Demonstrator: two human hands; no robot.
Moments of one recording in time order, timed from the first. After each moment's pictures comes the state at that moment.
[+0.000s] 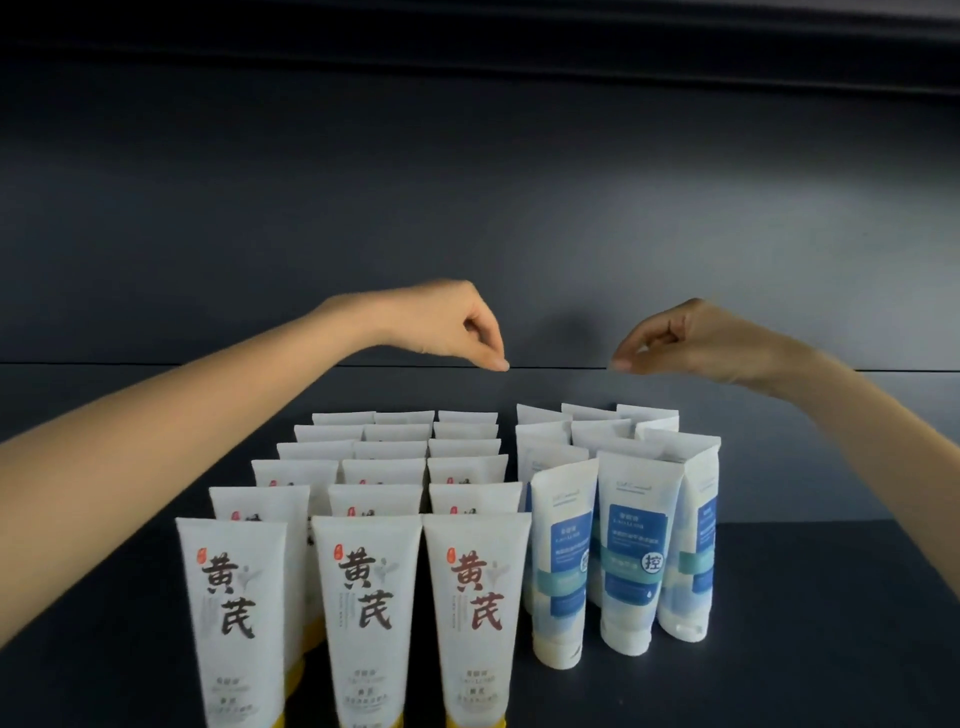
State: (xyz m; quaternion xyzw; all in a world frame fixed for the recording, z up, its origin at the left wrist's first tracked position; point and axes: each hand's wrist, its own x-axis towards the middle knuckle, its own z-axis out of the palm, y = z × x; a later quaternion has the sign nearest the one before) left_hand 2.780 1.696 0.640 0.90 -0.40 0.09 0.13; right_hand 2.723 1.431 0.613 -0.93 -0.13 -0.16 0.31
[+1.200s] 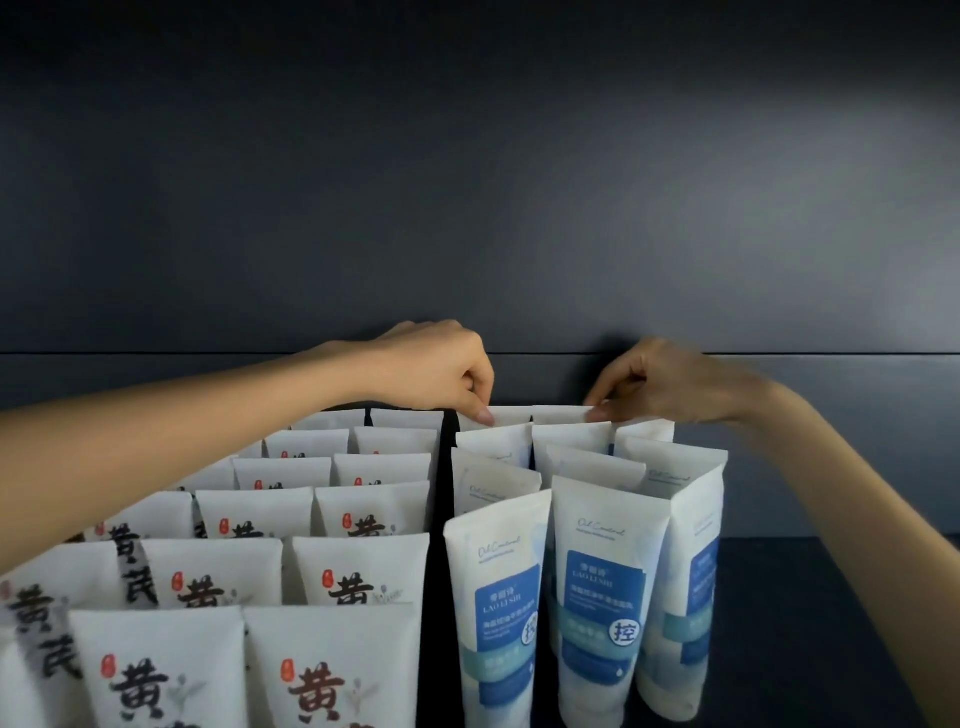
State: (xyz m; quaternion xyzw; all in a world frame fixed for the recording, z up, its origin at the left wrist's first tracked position) left_hand 2.840 1.633 0.585 0.92 -0.38 0.11 -0.01; right_hand 2.797 1.392 0.565 -0.94 -0.18 -0.05 0.28
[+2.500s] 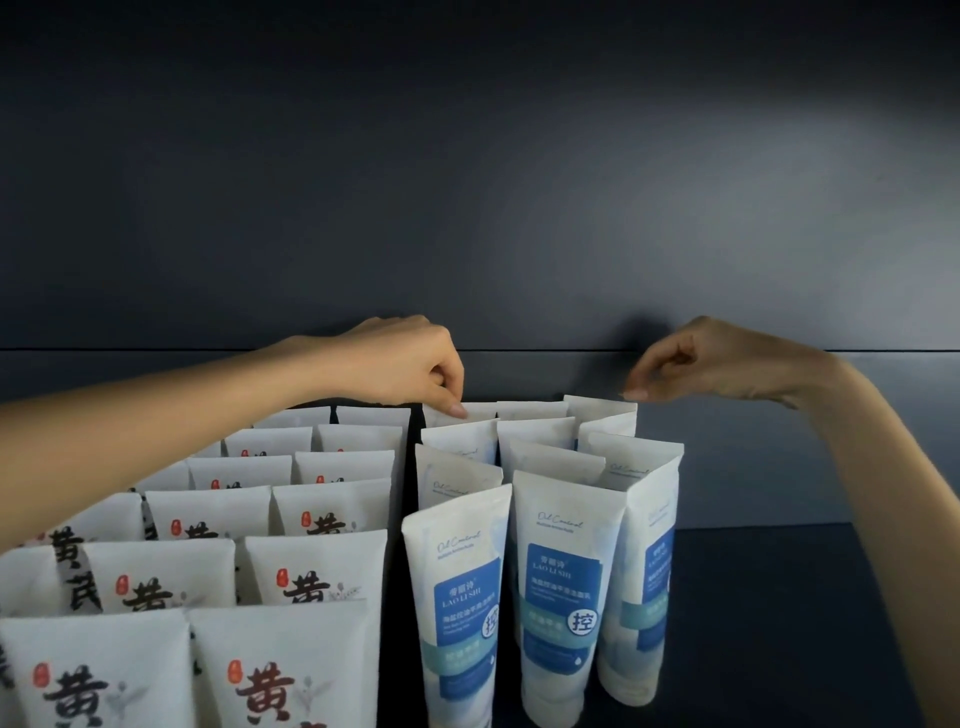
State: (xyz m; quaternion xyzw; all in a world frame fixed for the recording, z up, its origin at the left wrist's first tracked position) left_hand 2.844 1.632 0.585 0.91 -0.39 0.11 0.00; right_hand 2.766 1.342 0.585 -0.95 -0.11 -0.05 0.30
